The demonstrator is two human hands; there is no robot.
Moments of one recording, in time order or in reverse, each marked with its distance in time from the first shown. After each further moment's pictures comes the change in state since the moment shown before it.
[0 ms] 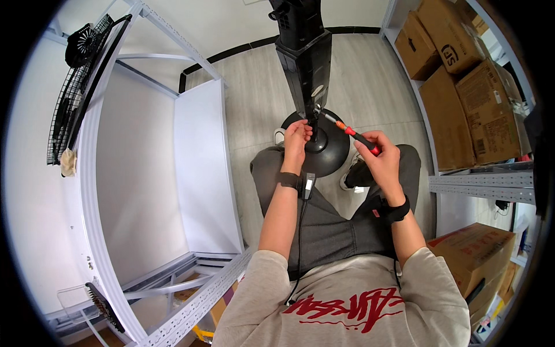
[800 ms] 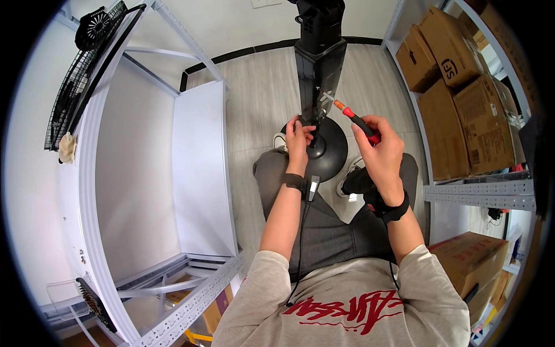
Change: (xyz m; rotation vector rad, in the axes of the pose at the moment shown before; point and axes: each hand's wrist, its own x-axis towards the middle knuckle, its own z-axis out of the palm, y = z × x) left_hand 0.000 0.011 0.006 0.038 0.115 0.093; right_hand 0.015 -0.076 0.022 -0.178 0.175 -0.260
